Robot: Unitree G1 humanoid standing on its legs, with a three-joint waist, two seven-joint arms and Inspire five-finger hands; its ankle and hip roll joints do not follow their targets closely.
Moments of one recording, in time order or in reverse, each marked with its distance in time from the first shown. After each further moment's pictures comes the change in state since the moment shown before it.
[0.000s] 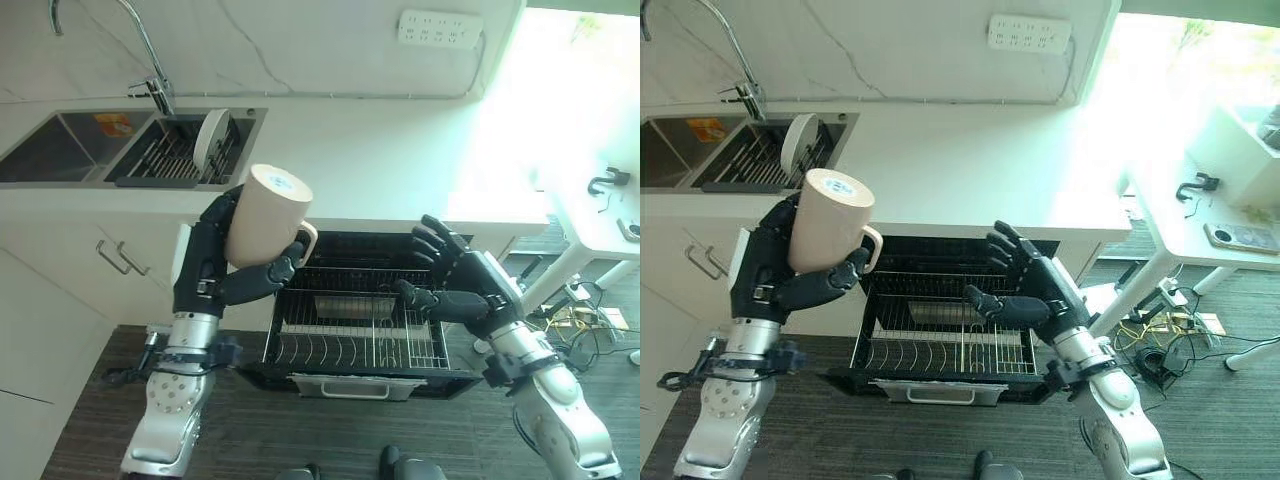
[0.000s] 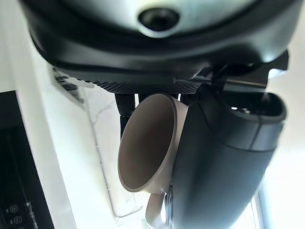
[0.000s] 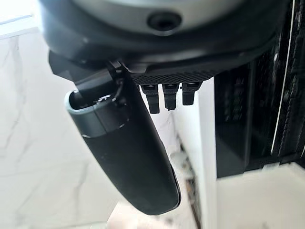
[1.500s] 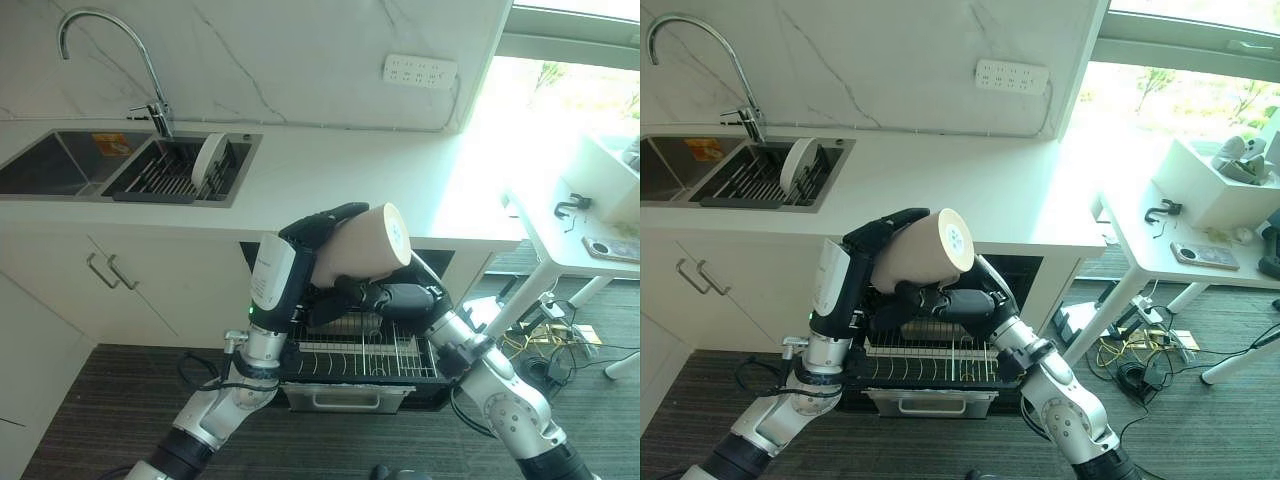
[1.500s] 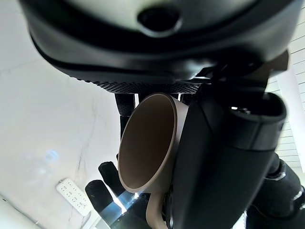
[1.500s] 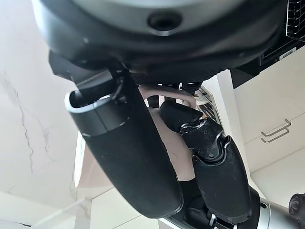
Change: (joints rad) left arm -0.197 0.042 -0.329 0.242 0.700 -0.226 0.511; right arm -0.158 0.051 0.219 0.043 0.311 0.063 0.001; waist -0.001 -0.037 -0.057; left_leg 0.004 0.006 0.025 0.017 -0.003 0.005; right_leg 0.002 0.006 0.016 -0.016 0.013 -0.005
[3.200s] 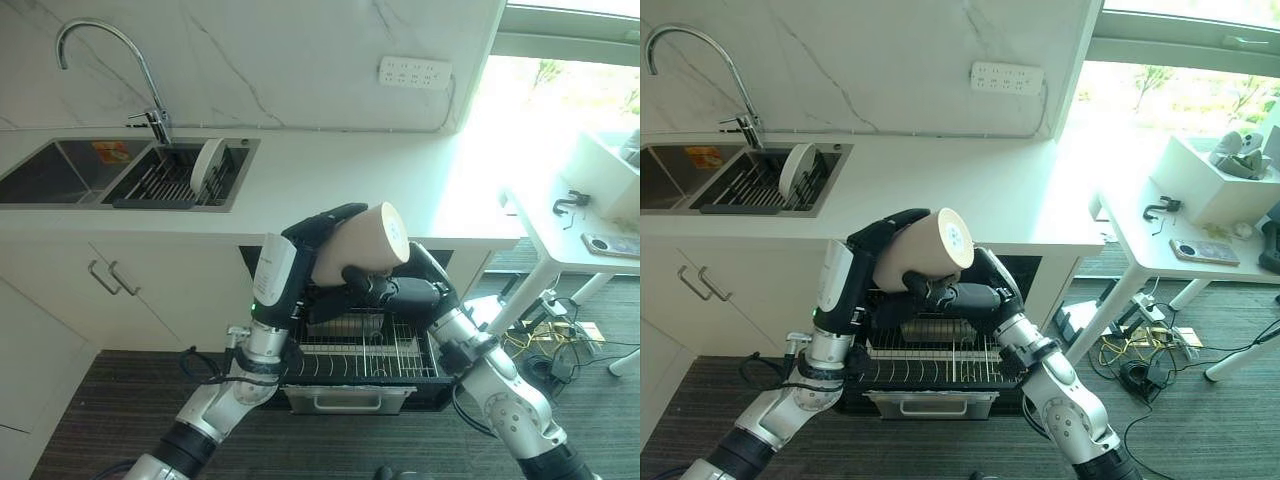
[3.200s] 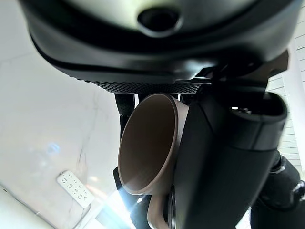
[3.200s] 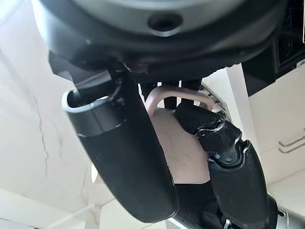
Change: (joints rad) left arm -0.032 -0.009 -0.007 0.065 -0.035 -0.034 -0.022; right arm 0.000 0.007 -0.003 0.000 -0.003 -0.049 -0.042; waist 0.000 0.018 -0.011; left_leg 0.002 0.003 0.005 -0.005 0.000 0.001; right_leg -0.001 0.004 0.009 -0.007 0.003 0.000
